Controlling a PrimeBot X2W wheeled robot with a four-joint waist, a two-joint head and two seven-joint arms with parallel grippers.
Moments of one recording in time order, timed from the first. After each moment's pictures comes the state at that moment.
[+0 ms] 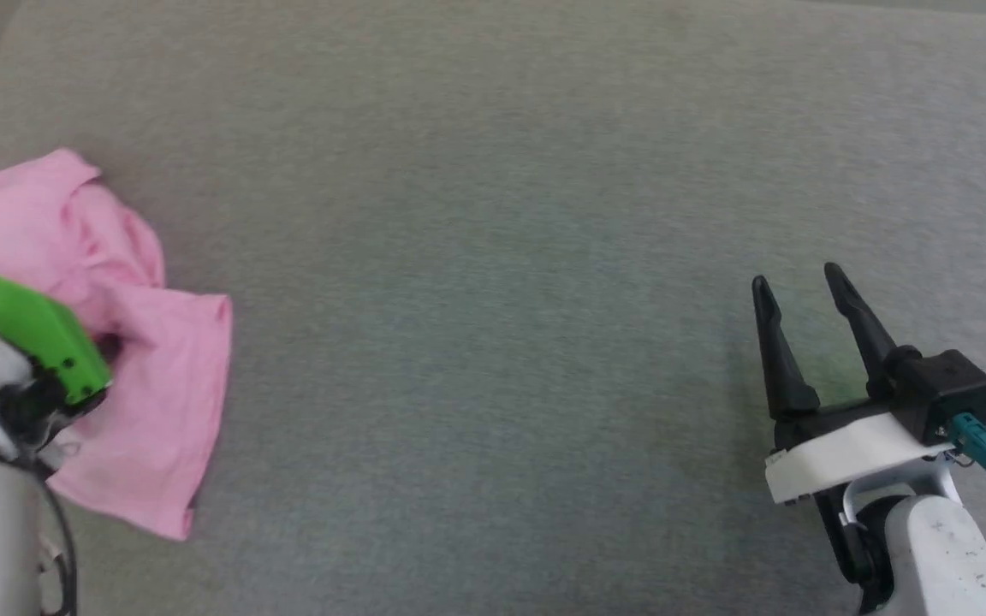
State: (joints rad) left arm -0.53 0.41 0.06 0.52 -0.60 0.14 0.75; right arm -0.15 -0.05 0.03 0.01 0.07 0.13 -0.13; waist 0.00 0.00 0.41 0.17
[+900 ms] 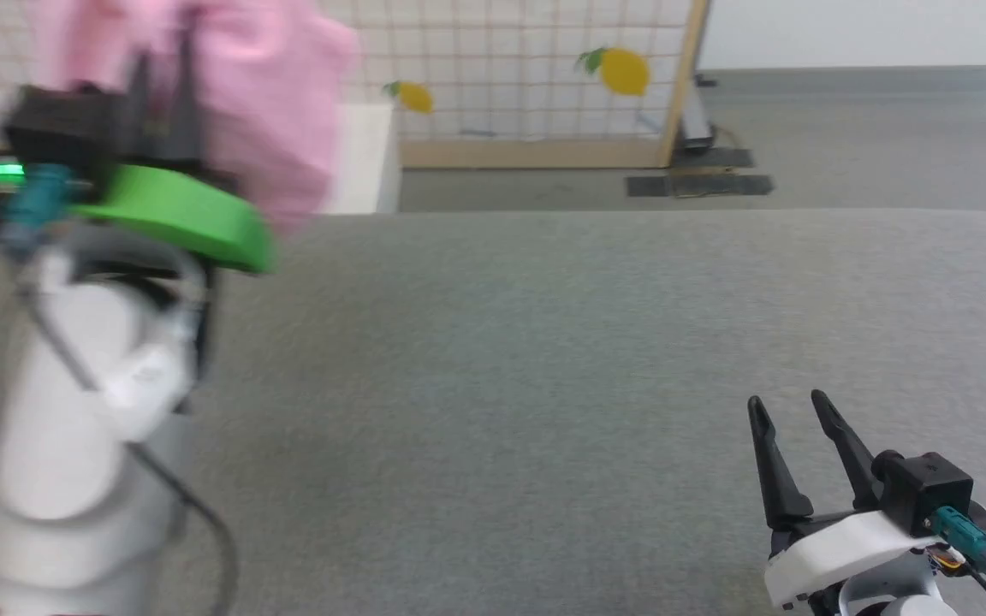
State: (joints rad) left arm -0.61 0.34 -0.22 0.02 -0.28 0.07 0.00; right arm 0.02 -0.05 0.02 0.09 0.15 0.13 -0.15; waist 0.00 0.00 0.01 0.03
